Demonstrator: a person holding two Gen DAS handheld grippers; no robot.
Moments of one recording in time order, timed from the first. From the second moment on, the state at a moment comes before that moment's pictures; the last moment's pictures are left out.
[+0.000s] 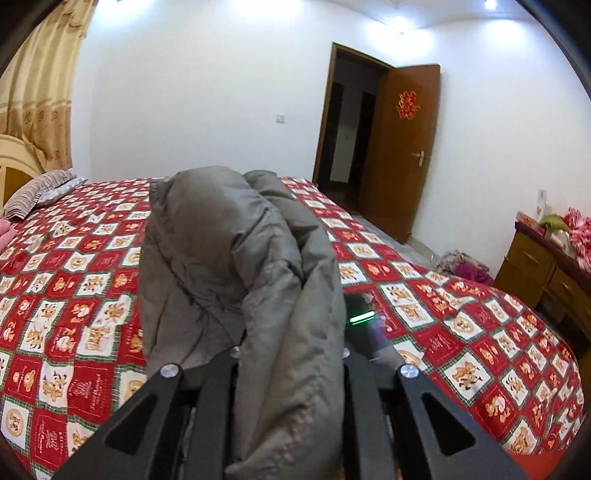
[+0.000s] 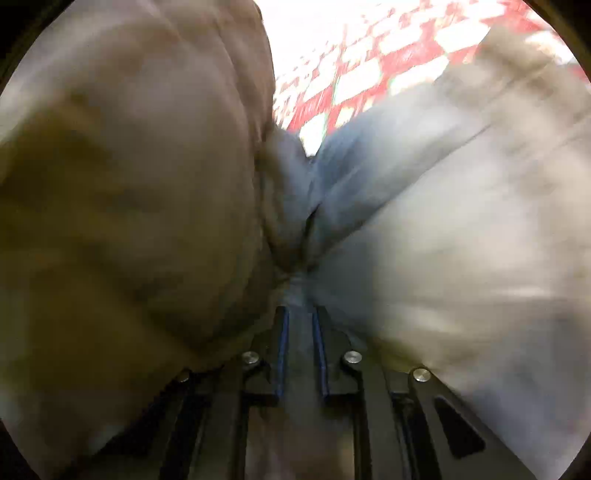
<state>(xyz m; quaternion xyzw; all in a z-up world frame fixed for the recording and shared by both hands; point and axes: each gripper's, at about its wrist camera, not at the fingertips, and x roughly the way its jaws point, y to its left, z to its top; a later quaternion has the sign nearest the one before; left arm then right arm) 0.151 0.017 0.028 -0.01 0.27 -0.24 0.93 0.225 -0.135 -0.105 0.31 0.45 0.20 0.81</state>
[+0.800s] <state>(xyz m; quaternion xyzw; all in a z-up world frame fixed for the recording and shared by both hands) 0.124 -0.112 -0.087 0.21 0.30 -0.27 0.89 0.162 -0.265 -0.025 0.18 0.39 0.13 0.90</state>
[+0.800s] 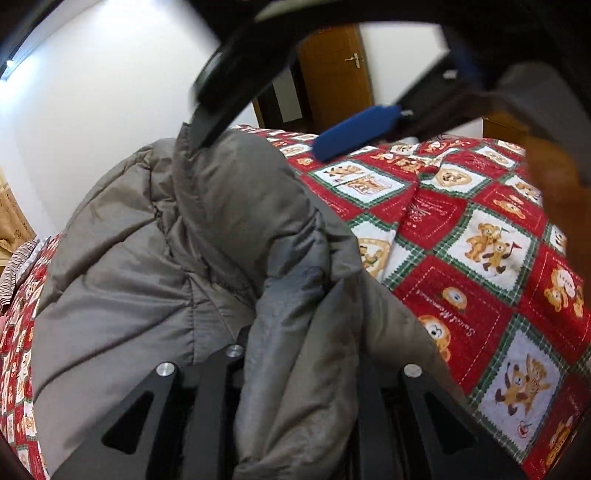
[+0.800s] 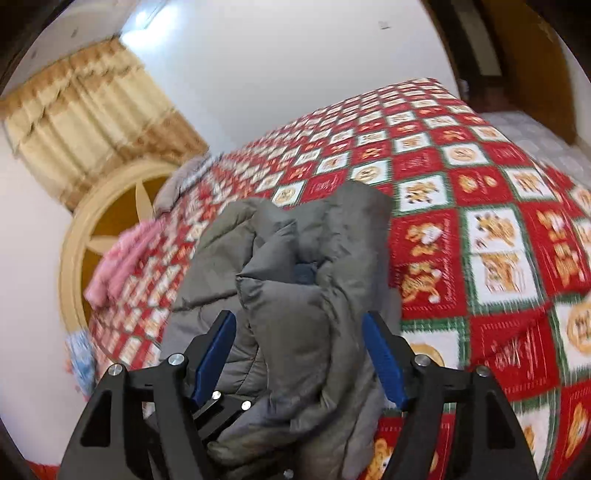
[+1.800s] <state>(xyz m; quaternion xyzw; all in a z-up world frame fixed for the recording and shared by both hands) 0.245 0.013 0.000 0.07 0.36 -0.07 0.93 0.156 -0.283 -0.035 0.17 0.42 0.03 0.89</state>
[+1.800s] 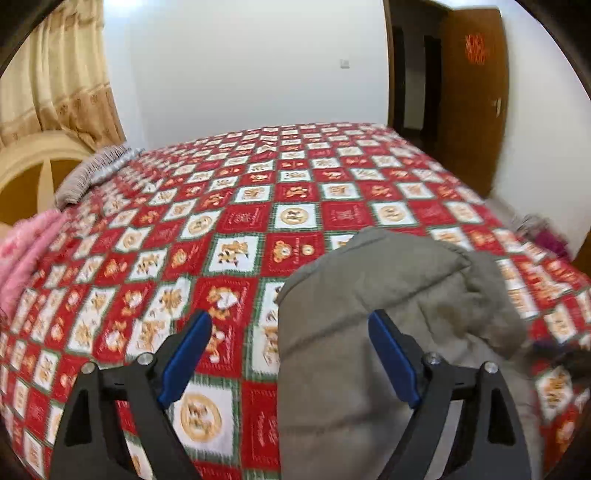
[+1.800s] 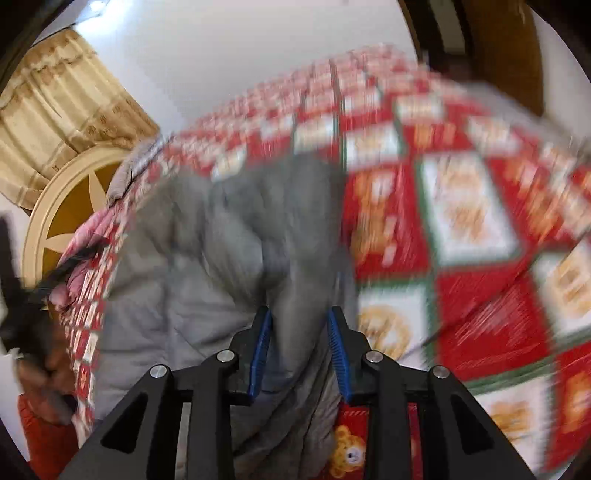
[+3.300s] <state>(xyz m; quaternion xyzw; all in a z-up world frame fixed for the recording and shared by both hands) 0.308 -0.013 -0.090 0.03 0.47 -0.10 0.88 0.260 -0.262 -0.108 0.17 0.42 -0.08 0.89</state>
